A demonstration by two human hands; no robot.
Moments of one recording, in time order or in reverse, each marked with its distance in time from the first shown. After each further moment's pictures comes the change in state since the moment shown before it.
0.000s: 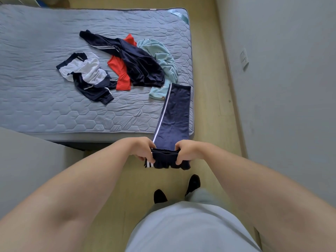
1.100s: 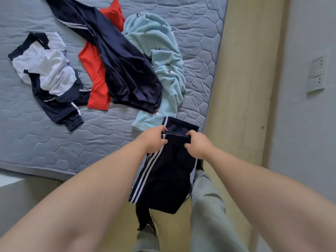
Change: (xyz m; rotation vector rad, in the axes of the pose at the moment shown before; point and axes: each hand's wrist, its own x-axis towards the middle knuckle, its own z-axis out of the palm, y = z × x) left_hand 0.438 0.117 -0.298 -0.096 0.286 -0.140; right_hand 0.422 0.137 -0.368 0.027 0.101 0.012
